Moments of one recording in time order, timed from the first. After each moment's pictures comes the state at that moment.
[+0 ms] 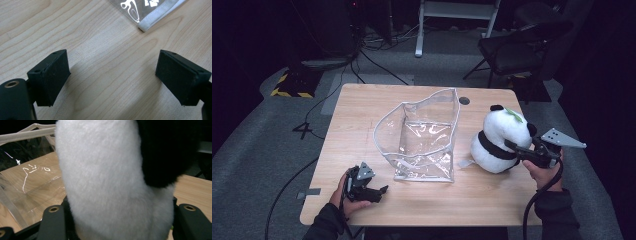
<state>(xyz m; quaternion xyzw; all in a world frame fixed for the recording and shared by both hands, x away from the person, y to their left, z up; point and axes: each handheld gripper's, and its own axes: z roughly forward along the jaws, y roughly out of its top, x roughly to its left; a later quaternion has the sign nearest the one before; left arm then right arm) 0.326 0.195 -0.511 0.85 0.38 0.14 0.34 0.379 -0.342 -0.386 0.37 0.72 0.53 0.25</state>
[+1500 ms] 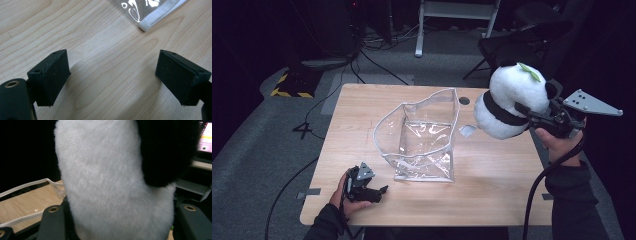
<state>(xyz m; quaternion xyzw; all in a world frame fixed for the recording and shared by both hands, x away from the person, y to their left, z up) 0.325 0.195 -0.511 0.84 0.39 0.14 0.34 0.383 -0.317 -0.260 0.30 0.69 0.56 0.33</state>
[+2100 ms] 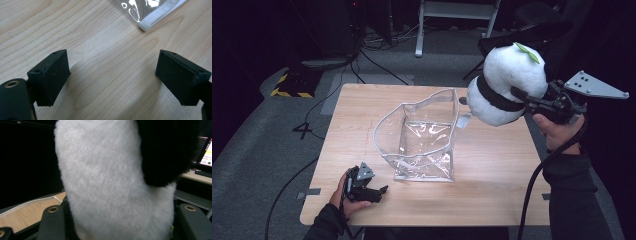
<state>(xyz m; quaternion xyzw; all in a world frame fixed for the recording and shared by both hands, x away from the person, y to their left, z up) 0.325 0.195 -0.511 0.84 0.39 0.14 0.34 0.387 -0.293 -0.220 0.27 0.69 0.58 0.34</state>
